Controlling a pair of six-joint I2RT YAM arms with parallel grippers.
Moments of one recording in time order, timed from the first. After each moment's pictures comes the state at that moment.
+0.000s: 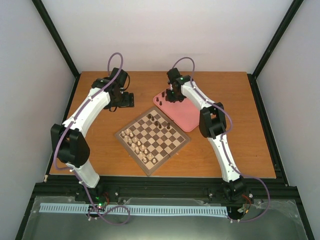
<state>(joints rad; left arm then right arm) -0.31 1.70 1.59 -1.07 -0.18 -0.40 0.45 2.57 2.39 -0.99 0.03 0.16</state>
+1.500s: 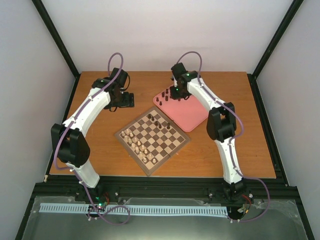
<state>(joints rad) -0.31 1.70 1.60 -1.07 -0.17 -0.40 0.44 2.38 2.22 -1.00 0.02 0.15</state>
